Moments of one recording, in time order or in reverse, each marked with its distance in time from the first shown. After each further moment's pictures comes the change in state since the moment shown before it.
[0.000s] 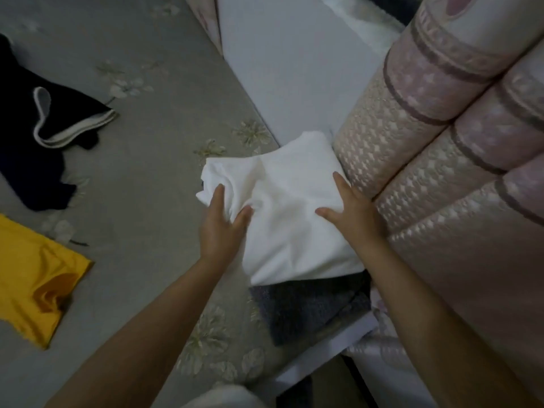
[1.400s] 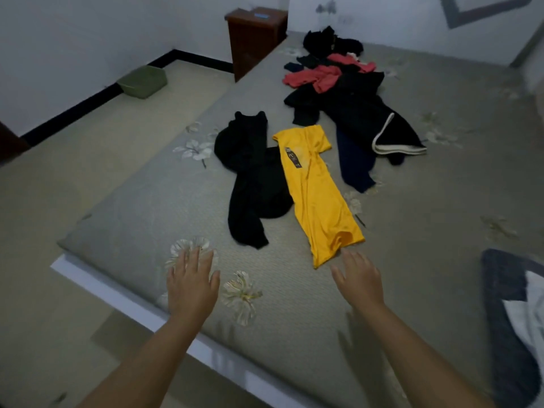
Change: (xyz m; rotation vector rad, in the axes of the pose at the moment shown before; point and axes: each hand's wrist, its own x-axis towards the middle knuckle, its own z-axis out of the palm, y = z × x) left_hand -0.279 -0.304 -0.417 0.767 0.506 -0.557; right_hand -0.209 -0.378 0.262 -0.213 -0.310 -0.849
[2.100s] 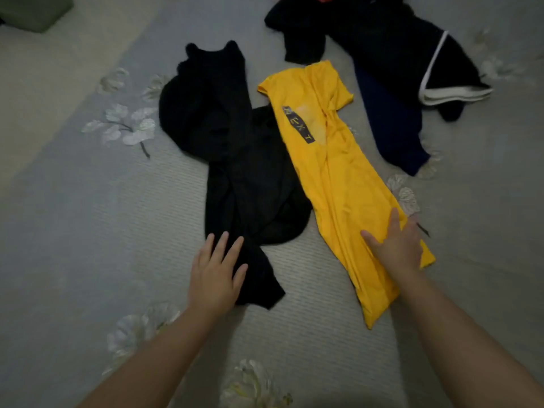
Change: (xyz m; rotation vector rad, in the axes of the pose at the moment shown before) left_hand 0.254 -0.016 0.165 -0.027 -0.267 0.334; right_hand 0.249 0.038 0.129 0.029 -0.064 0.583
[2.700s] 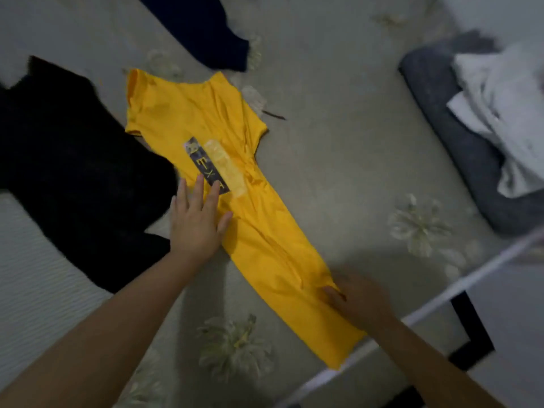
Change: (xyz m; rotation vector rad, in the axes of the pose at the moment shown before) left_hand 0.033 0.115 0.024 0.124 -0.237 0.559; right_hand -0.273 0.104 0.065 0.032 -0.275 0.136
